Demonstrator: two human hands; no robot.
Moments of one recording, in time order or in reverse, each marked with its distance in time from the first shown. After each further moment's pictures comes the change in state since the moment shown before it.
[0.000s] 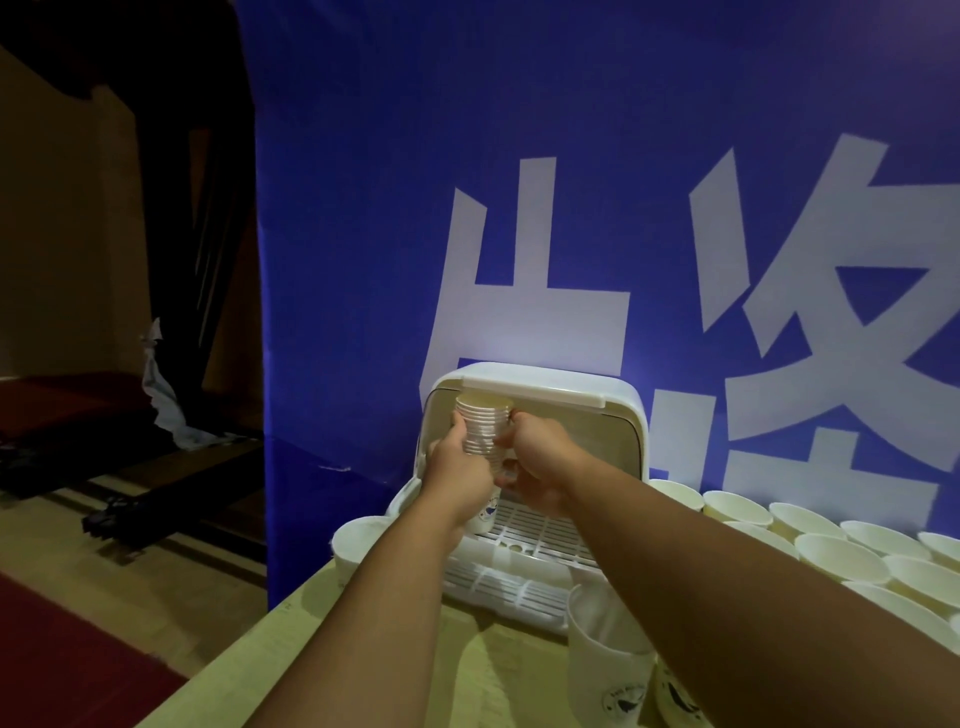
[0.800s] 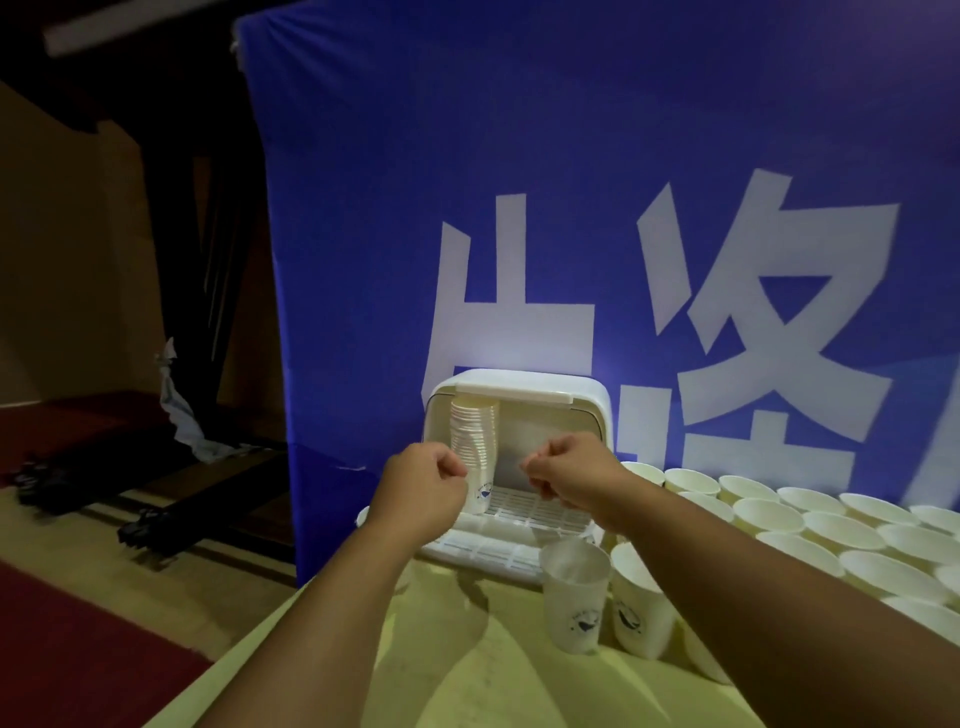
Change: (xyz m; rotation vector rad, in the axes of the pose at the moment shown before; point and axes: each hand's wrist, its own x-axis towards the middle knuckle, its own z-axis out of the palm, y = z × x) left_hand -0.087 0.024 -0.050 0.501 0.114 0.197; right_hand -0.112 -0.016 -0.055 -0.536 0.030 -0.152
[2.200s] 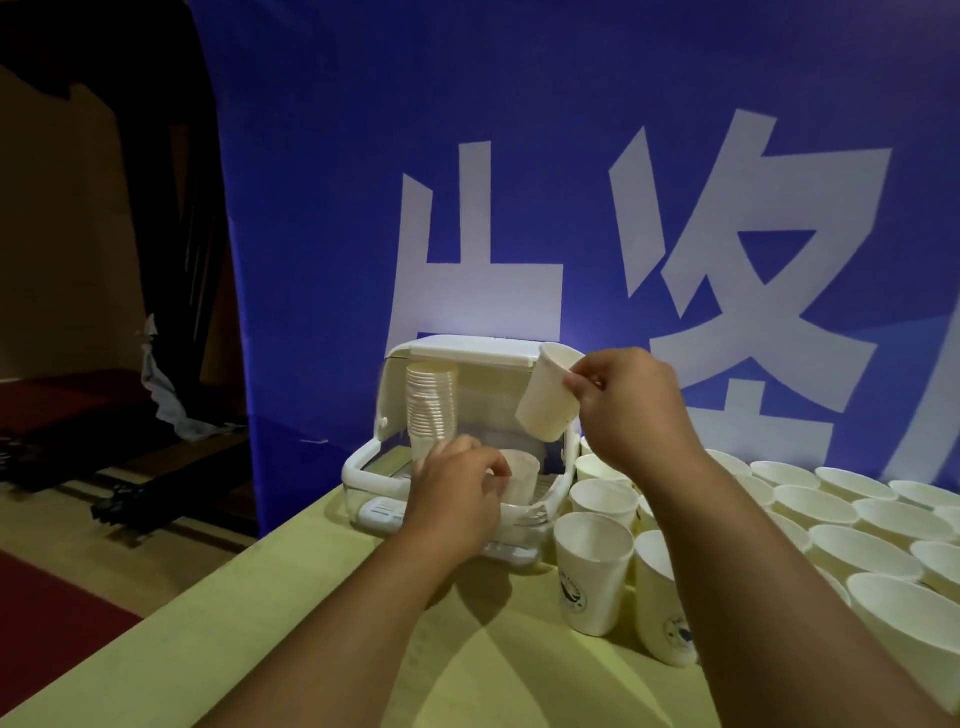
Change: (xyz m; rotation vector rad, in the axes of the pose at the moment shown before) left_hand -0.021 0.023 0.107 0.228 0.068 0.255; right_hand -0.018 0.008 -0.062 -0.414 0.531 -0.279
